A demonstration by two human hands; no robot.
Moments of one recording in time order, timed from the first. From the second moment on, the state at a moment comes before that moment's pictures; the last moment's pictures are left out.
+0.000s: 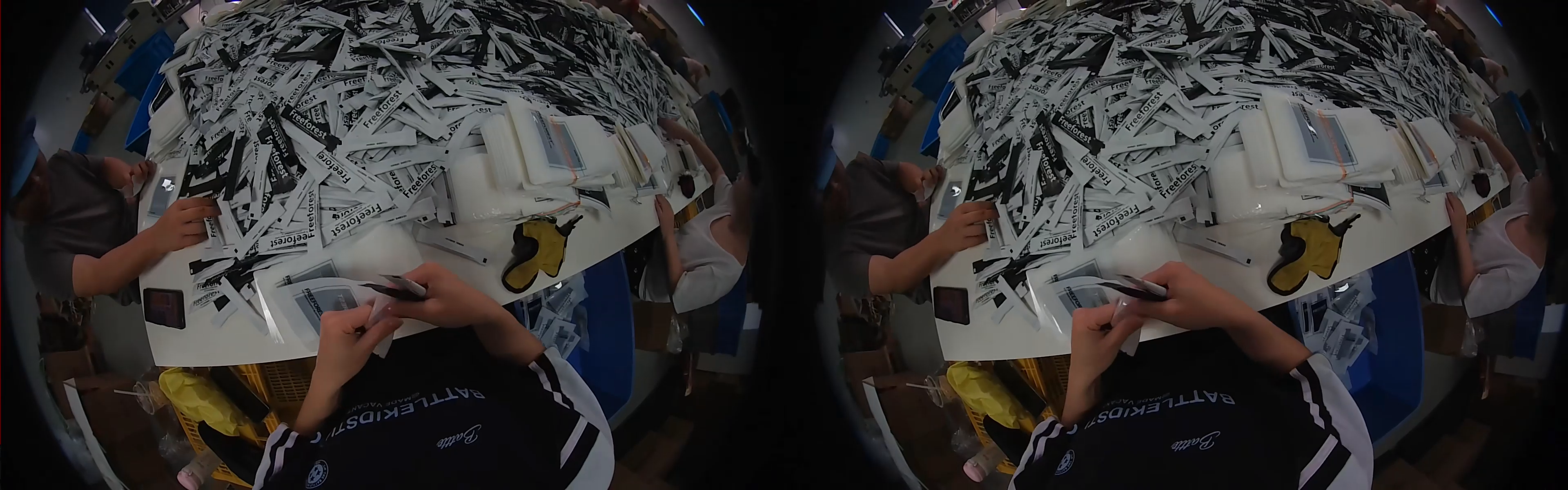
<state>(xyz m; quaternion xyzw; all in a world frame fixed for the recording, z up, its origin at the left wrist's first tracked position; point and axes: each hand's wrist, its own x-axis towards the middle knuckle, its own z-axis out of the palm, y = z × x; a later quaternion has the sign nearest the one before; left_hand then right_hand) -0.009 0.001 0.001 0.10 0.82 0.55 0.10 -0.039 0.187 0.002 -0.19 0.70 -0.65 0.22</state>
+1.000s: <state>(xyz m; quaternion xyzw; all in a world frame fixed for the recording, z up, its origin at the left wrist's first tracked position) -0.012 0.007 0.013 0.25 0.88 0.40 -0.11 -0.010 0.199 0.032 -0.06 0.54 -0.84 -0.02</state>
